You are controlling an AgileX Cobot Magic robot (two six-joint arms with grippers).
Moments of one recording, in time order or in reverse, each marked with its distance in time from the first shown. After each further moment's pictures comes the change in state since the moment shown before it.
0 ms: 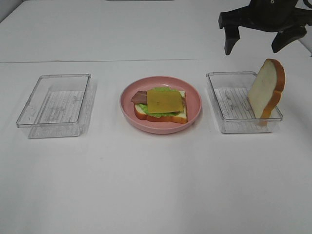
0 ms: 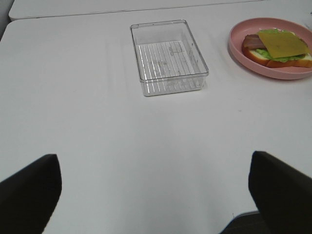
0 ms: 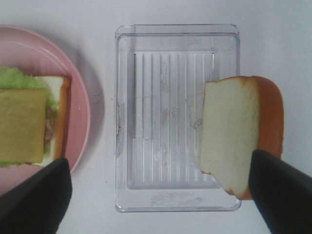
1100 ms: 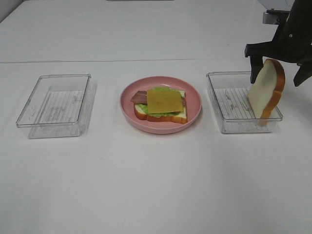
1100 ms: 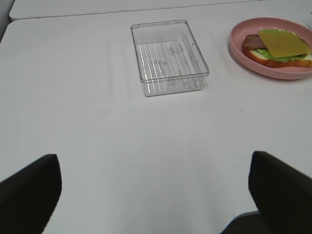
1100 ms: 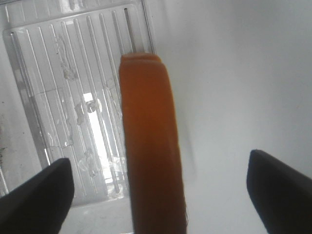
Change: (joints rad) left arm 0.000 0.000 0.000 0.002 0.000 0.000; right arm -0.186 0.174 0.000 0.061 0.018 -0.029
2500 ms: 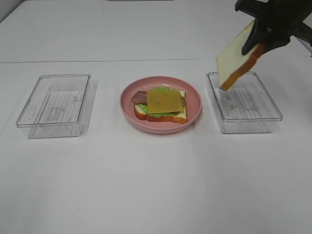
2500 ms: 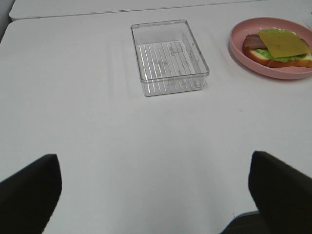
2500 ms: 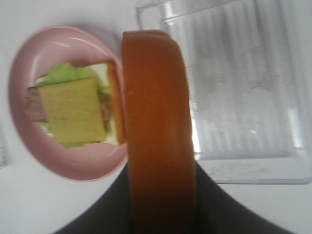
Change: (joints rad) left arm 0.000 0.000 0.000 0.001 0.000 0.001; right arm 0.000 -0.153 -0.001 0.425 0.043 -0.129
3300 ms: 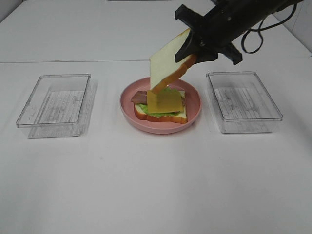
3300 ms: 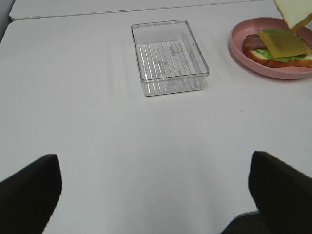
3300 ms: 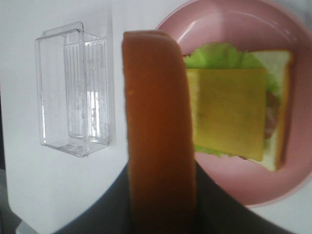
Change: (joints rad) left arm 0.000 0.000 0.000 0.000 0.000 0.000; right arm 0.182 0.108 0.077 0.398 -0.231 -0.232
